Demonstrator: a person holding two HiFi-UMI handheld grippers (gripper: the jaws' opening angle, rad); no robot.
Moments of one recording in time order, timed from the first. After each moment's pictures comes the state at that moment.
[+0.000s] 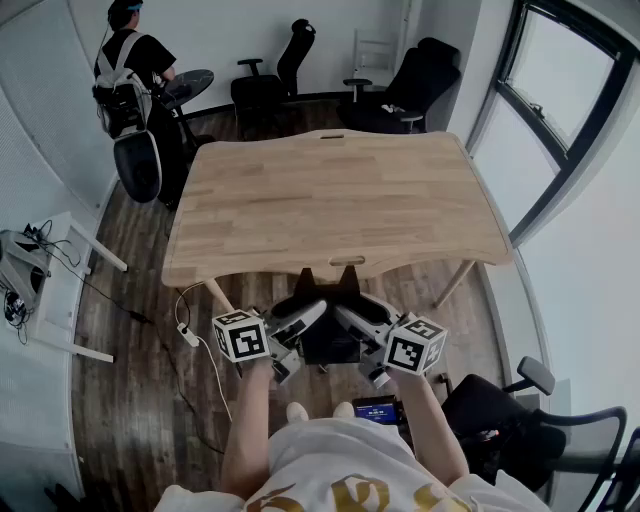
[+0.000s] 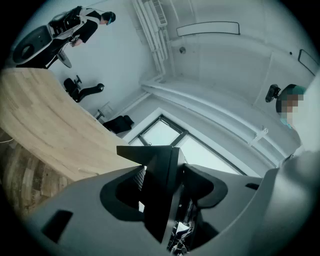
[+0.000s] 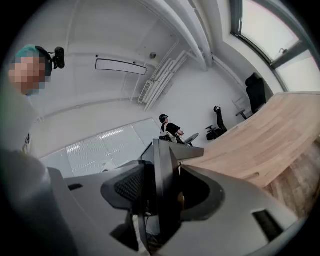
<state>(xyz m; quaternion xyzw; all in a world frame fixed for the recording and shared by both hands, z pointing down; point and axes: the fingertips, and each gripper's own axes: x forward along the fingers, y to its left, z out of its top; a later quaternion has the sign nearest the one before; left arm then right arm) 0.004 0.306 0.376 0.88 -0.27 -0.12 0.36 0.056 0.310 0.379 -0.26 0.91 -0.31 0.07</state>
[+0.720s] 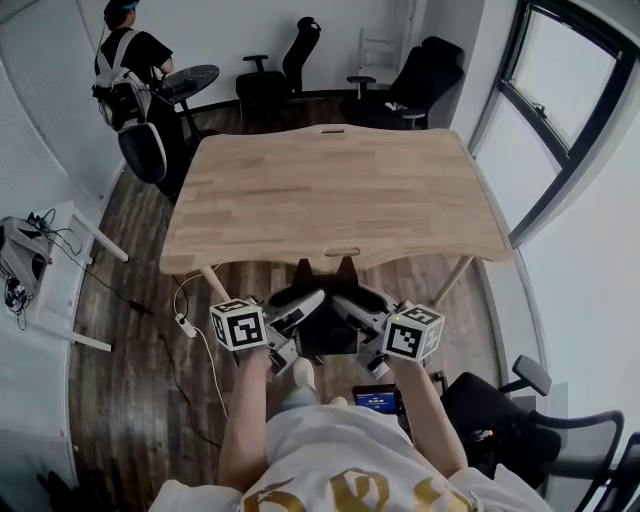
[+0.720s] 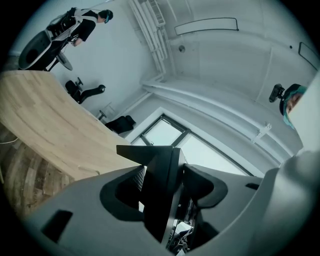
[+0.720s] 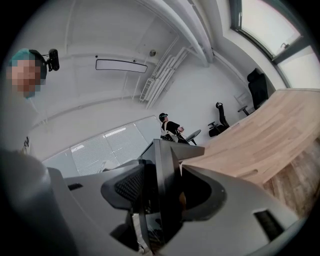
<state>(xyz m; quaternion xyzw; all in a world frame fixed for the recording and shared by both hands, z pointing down) 0.015 0.316 0.377 0.88 -0.28 -0.11 0.36 0.063 0.318 0.381 -0.25 0.91 -0.32 0.06</state>
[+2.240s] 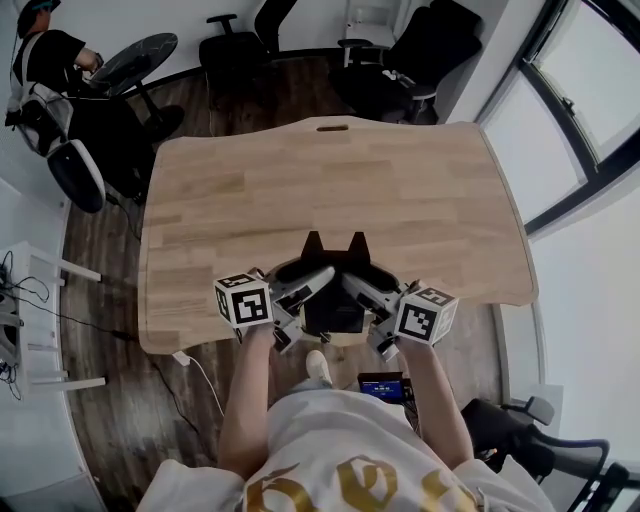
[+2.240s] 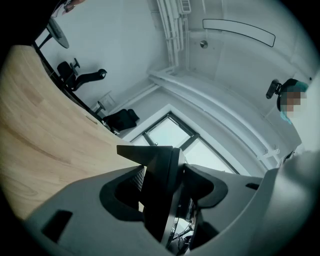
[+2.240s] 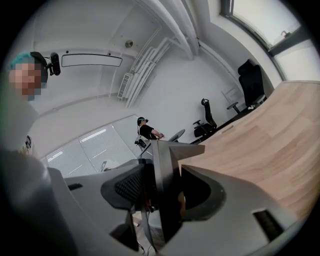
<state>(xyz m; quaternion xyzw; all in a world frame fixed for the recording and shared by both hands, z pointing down) -0.032 -0.028 0.437 0.88 -0.22 -0.09 0.41 0.014 -0.019 0.440 -0.30 0.88 -0.36 0.04</state>
